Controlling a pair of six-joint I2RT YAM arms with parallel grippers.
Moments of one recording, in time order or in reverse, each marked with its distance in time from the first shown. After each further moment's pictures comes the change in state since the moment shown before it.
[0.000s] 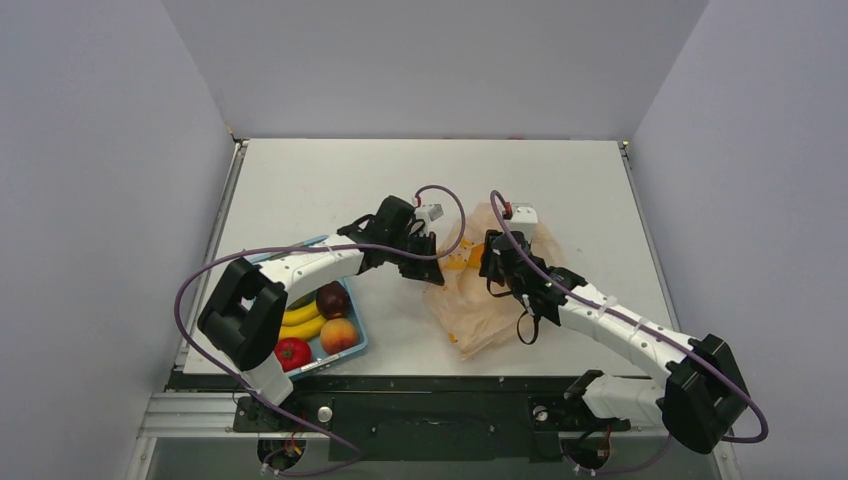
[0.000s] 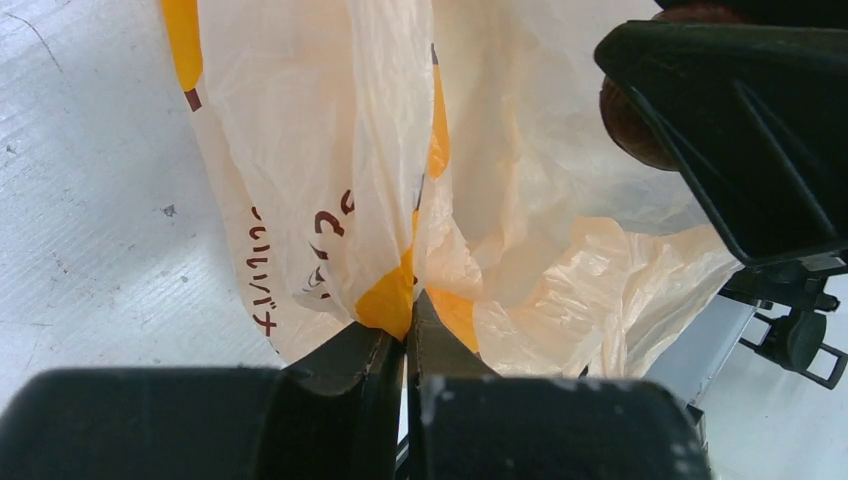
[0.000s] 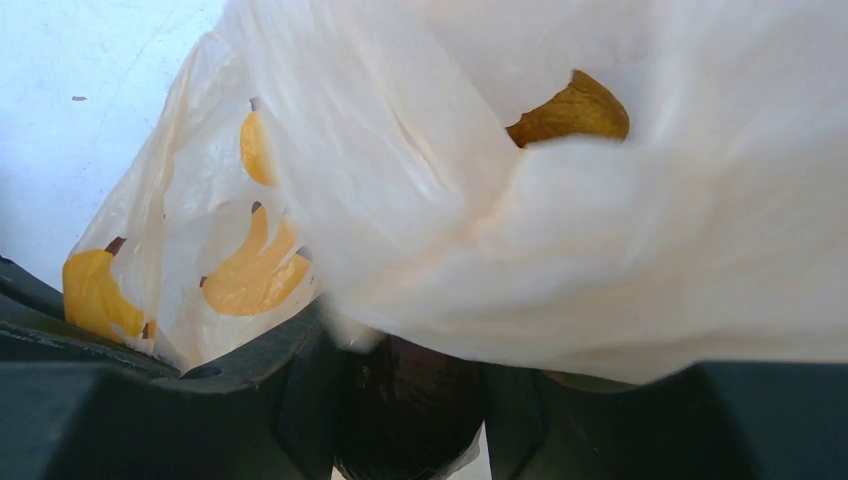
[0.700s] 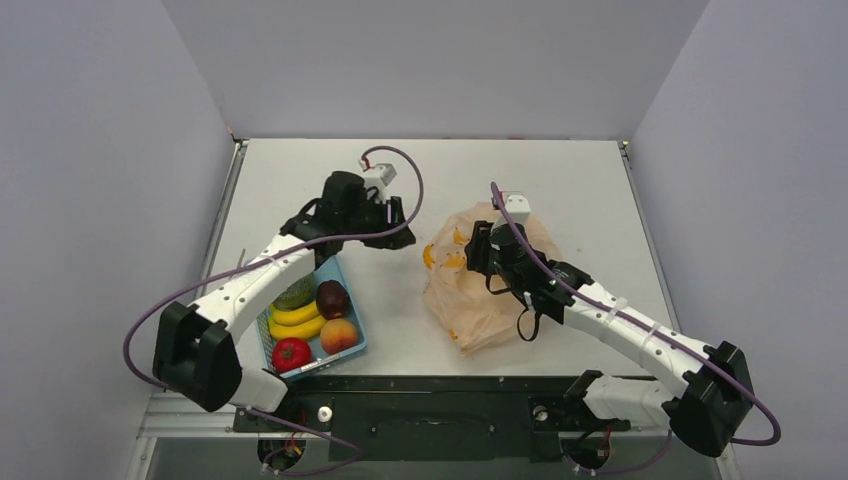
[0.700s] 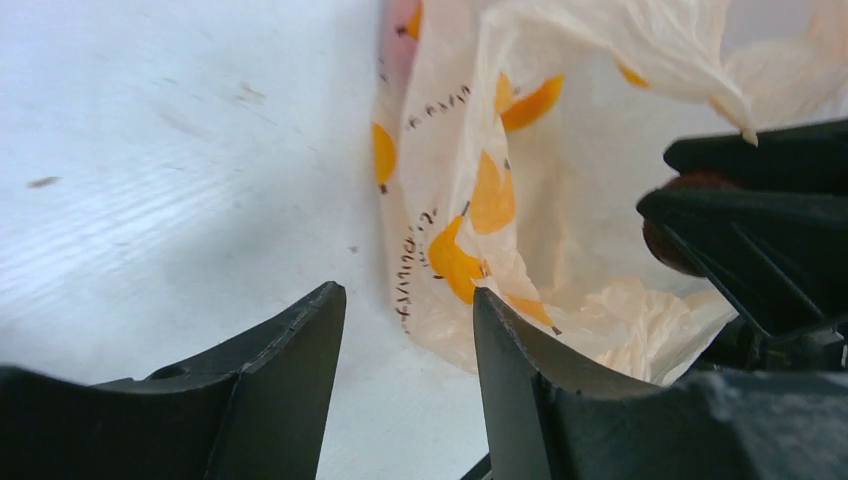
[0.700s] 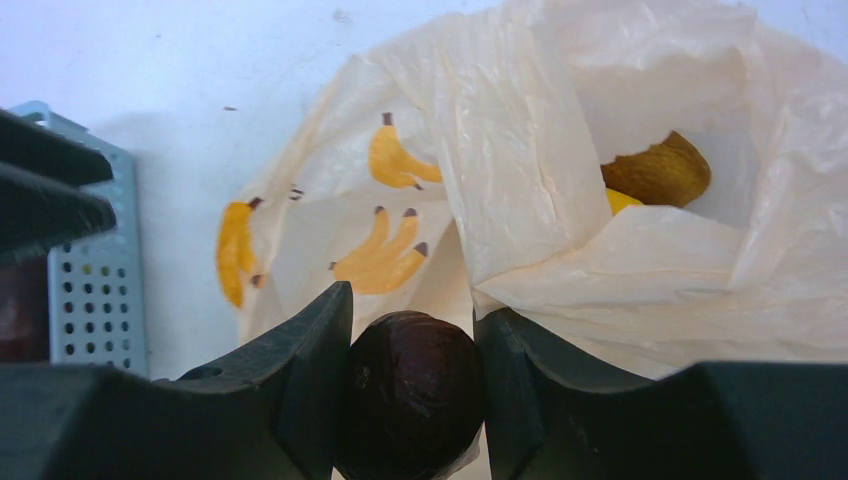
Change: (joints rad) left arm 0.129 -0.222 0.008 -0.063 -0.152 0.105; right arm 0.049 -0.045 0.100 -0.049 -0.064 -0.009
